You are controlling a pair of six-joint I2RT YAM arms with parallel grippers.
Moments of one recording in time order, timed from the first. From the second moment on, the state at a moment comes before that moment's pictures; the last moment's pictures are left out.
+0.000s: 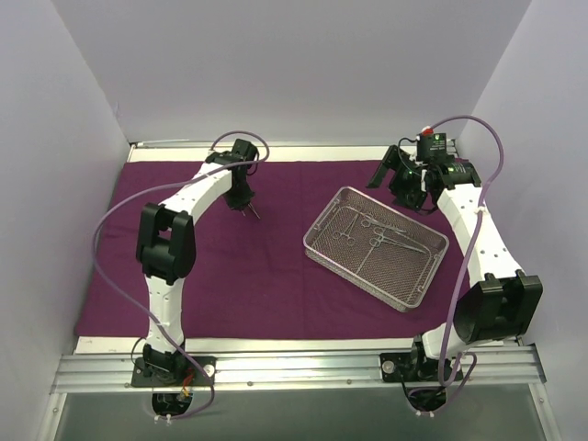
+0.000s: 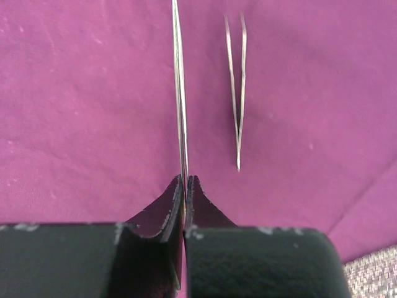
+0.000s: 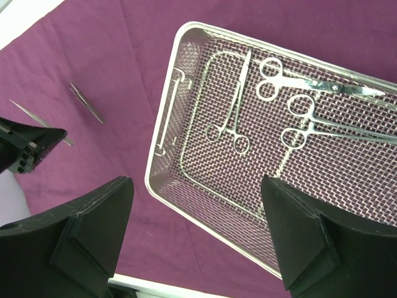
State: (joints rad) left arm -0.39 2.11 1.81 -0.91 -0.31 -0.84; right arm 0.09 1.49 1.44 -0.81 -0.18 0.60
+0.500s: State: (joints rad) left arm -0.35 2.21 1.85 -0.92 -0.30 -0.92; right arm 0.07 1.49 1.43 -0.82 -0.18 0.58
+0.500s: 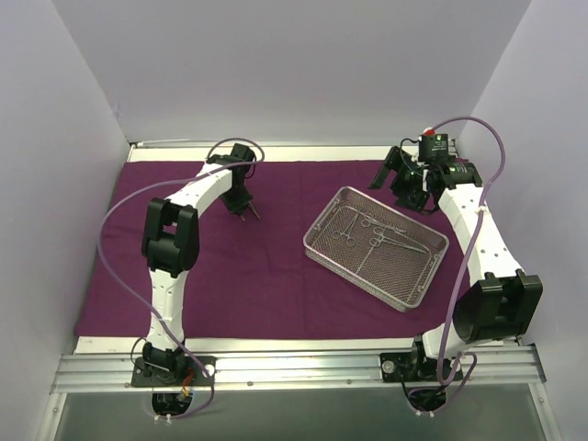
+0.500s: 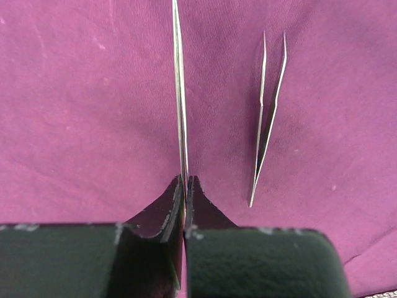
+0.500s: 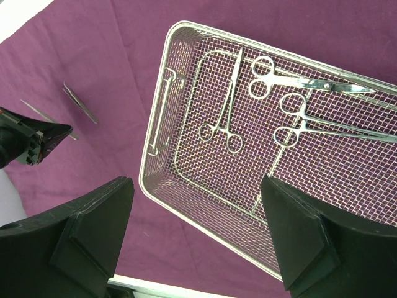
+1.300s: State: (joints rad) left arm -0.35 2.24 1.83 -0.91 -0.19 -0.99; right arm 0.07 1.52 1.42 -0.81 -0.20 0.57
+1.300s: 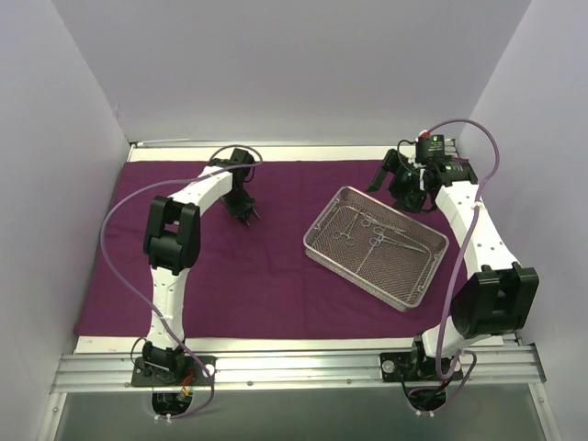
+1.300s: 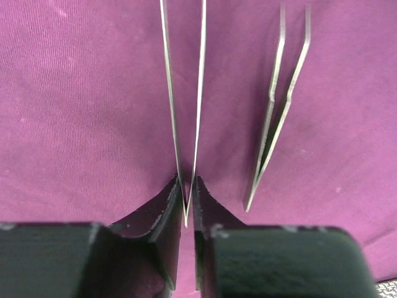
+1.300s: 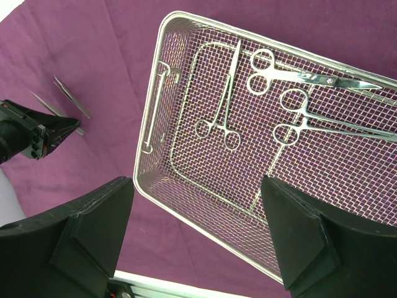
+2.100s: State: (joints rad) left arm -0.32 2.17 1.74 -0.83 -0.09 -0.92; right arm 0.04 1.53 1.40 -0.81 -0.21 0.58
